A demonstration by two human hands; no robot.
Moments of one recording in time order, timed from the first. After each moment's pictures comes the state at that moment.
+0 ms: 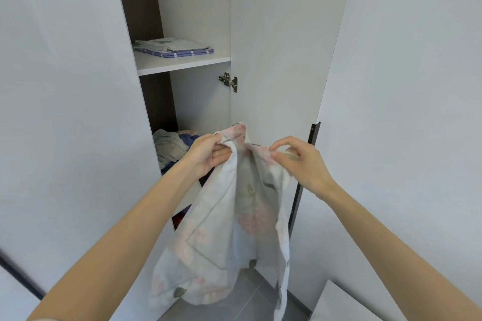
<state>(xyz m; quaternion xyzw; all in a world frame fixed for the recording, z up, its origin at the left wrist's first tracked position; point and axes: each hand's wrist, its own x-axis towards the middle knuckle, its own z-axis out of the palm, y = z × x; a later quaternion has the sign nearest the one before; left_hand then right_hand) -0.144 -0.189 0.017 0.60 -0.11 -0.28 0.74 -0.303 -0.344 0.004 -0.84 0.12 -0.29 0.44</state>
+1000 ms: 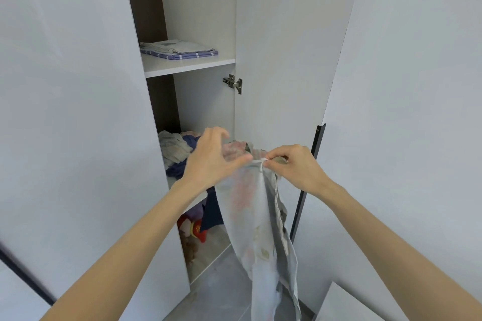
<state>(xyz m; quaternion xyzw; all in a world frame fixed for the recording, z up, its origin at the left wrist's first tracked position) -0.145 -0.163 -0.003 0.84 -0.40 0.11 0.35 -0.286 -0.324 0.013 -0.91 0.10 -0.22 0.34</state>
